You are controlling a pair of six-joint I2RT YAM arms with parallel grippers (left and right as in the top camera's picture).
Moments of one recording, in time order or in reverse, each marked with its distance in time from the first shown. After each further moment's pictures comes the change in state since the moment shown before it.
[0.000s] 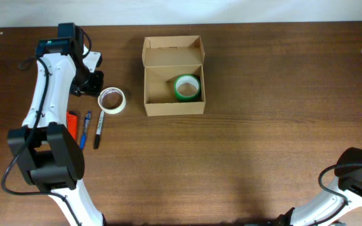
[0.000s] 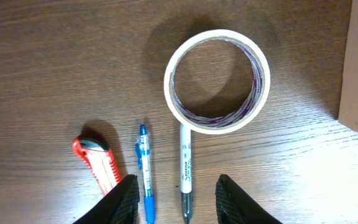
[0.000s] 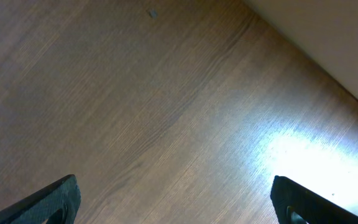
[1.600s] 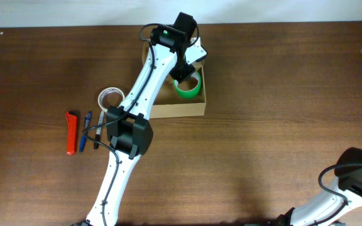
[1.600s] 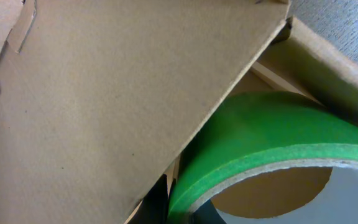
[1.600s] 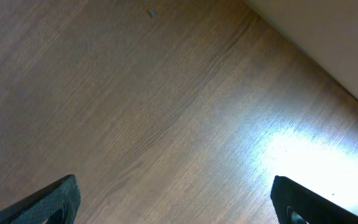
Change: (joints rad) left arm -0.519 0.618 0.905 -0.172 0.035 0.274; right arm 0.000 0.000 0.000 0.000 0.000 0.000
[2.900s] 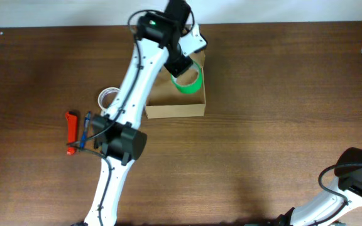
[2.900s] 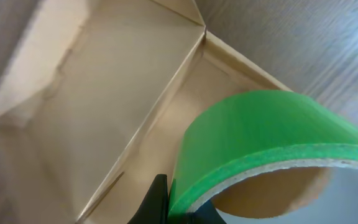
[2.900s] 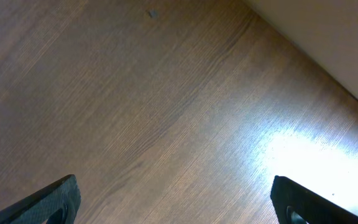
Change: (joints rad) left arm 0.004 -0.160 0.002 -0.097 0.051 0.030; right arm 0.000 0.000 0.000 0.000 0.000 0.000
